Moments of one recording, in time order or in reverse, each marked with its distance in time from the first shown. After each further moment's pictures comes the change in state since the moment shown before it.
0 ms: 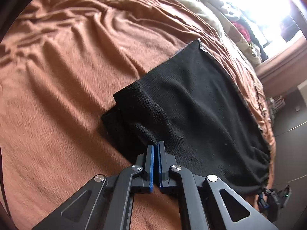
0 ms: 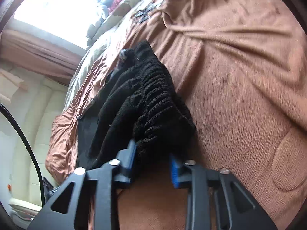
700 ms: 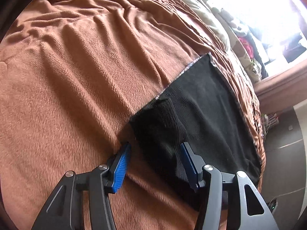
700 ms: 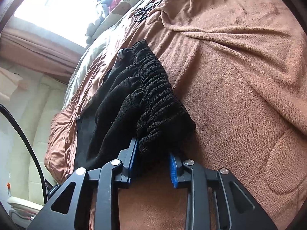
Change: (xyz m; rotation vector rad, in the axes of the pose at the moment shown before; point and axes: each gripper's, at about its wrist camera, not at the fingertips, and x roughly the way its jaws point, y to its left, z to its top) left arm -0.005 0.037 0.007 -0.121 -0.043 -0.055; right arm -0.002 -0.008 0.002 0.018 0.036 0.010
